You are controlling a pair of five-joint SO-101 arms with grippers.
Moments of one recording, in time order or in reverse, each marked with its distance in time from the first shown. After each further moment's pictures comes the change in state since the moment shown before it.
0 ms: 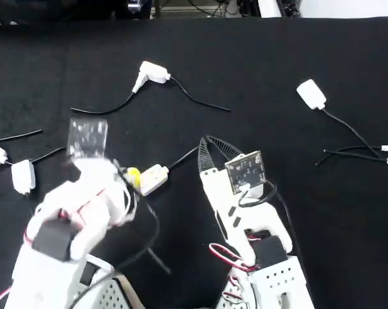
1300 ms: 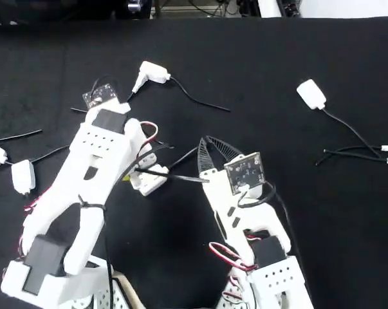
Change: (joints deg) left arm -3.5 57.6 -32.3 10.5 27.6; right arm 0.0 0.0 2.1 -2.5 0.0
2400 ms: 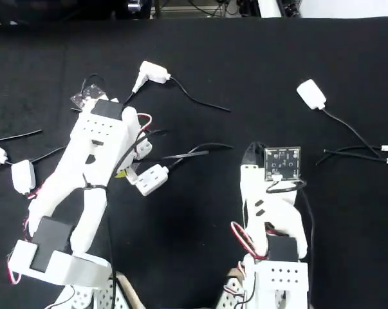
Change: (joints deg) left arm -3.3 8.2 -4.7 0.0 7.2; right arm 21.6 0.0 1.0 8.4 0.0
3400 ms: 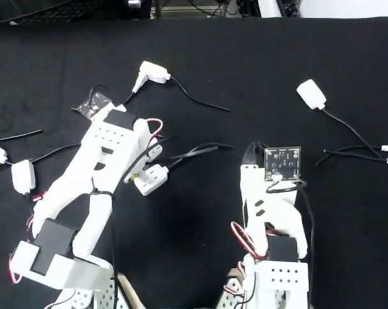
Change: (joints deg) left arm 3.9 -0.6 5.8 -8.8 9.5; right arm 0.0 0.0 0.0 0.0 0.0
